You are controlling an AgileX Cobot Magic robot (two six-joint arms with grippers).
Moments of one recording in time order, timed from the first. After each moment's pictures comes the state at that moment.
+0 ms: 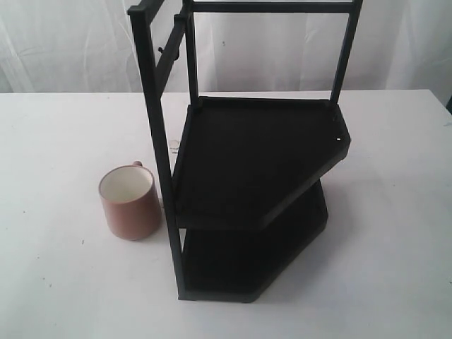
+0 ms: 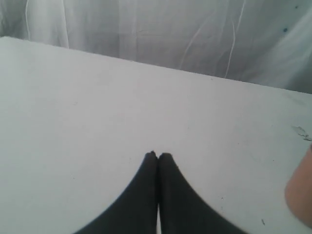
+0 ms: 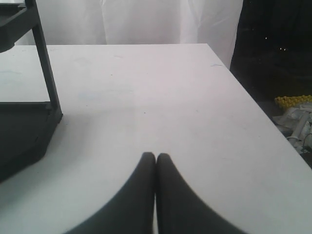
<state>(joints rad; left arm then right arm) 0.22 0.01 0.02 0.24 0.18 -0.38 -0.07 0.00 0.00 -0.05 0.32 0.05</state>
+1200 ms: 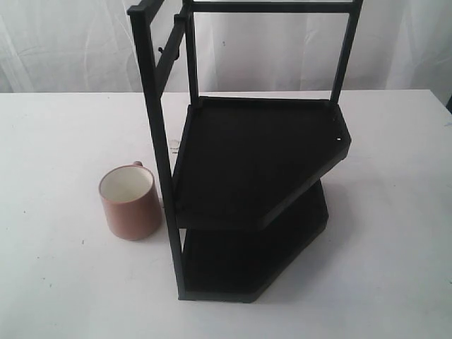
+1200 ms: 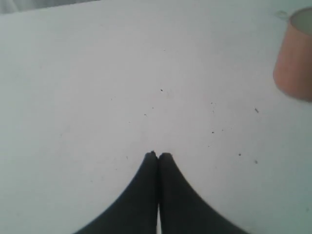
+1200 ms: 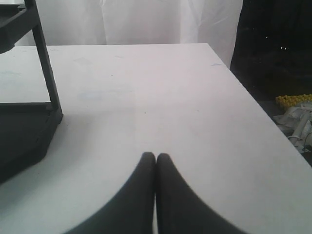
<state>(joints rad) 0.05 0.00 0.03 0.17 0.43 -0.01 -0.07 0.00 0.00 -0.05 0.32 0.06</state>
